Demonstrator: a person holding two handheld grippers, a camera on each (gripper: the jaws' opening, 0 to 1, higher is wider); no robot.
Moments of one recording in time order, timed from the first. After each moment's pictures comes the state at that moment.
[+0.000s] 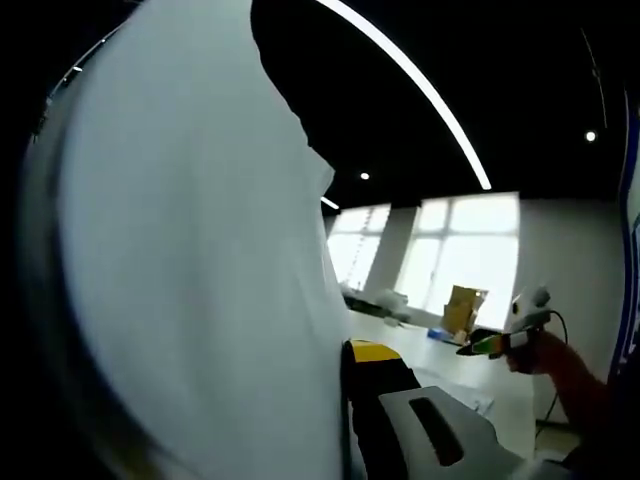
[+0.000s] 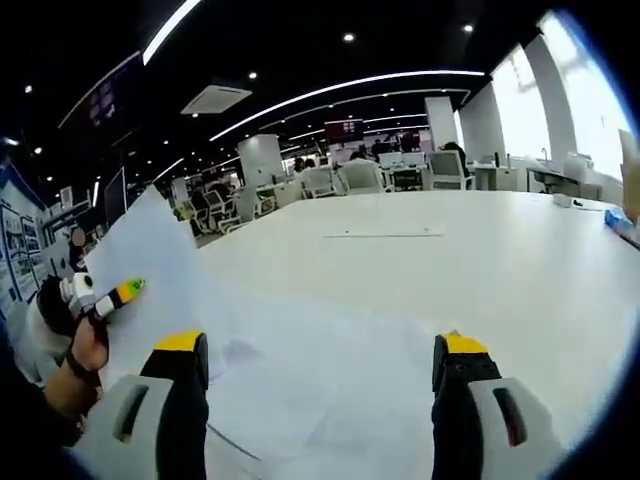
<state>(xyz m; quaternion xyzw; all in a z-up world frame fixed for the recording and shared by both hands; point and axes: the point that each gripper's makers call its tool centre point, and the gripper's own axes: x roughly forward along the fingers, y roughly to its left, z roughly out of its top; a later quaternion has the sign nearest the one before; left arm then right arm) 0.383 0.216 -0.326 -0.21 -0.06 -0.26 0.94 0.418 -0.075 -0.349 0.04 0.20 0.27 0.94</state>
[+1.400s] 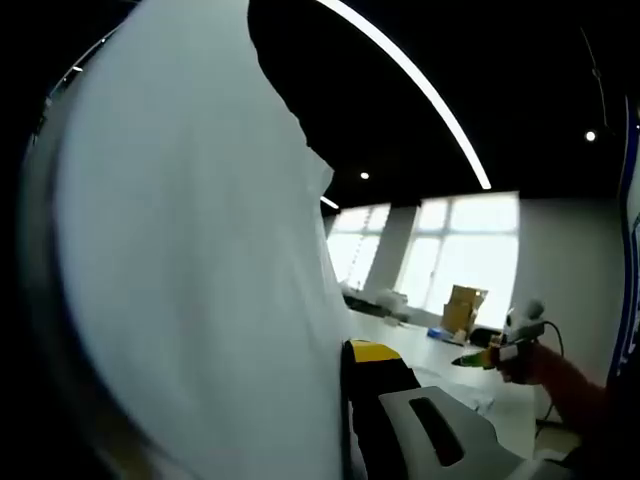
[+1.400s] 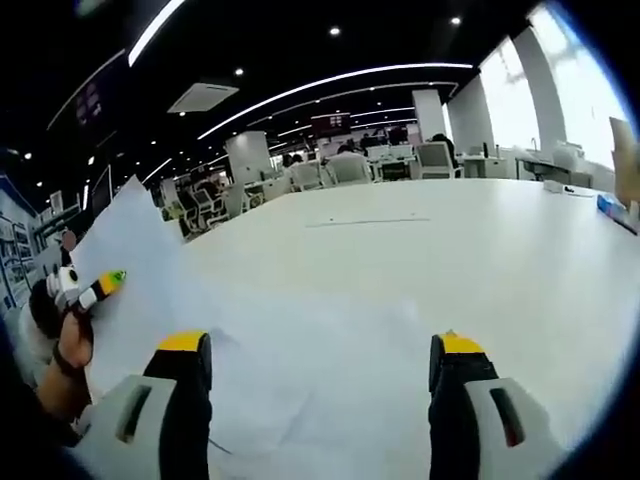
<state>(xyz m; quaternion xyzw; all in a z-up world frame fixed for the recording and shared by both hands) 0.383 0.217 -0.326 -0.21 -0.06 -0.26 0.94 0.426 -0.087 -0.375 0.05 0.20 0.24 0.95</state>
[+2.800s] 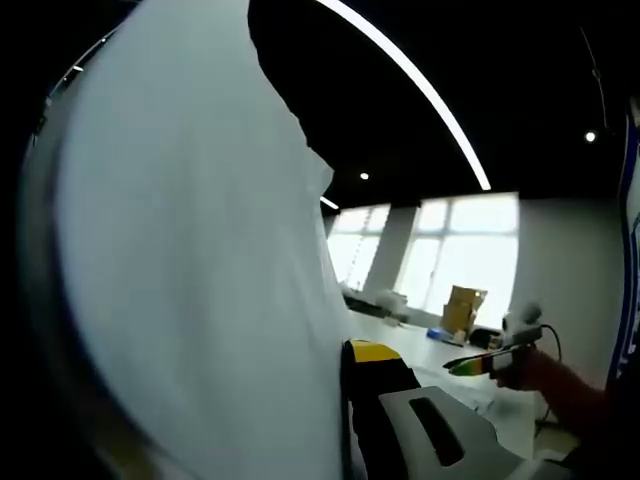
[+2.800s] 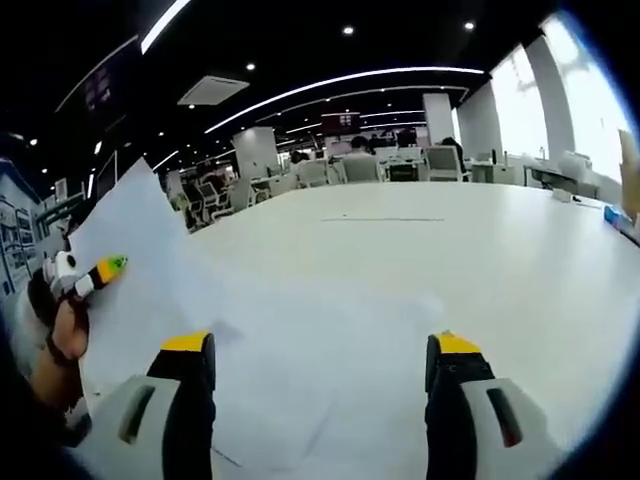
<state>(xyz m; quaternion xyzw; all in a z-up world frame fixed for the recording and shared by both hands) 0.383 0.216 -0.326 -0.21 -0.06 -0.26 0.94 0.428 -0.060 -0.382 0.03 0.21 0.26 0.94</state>
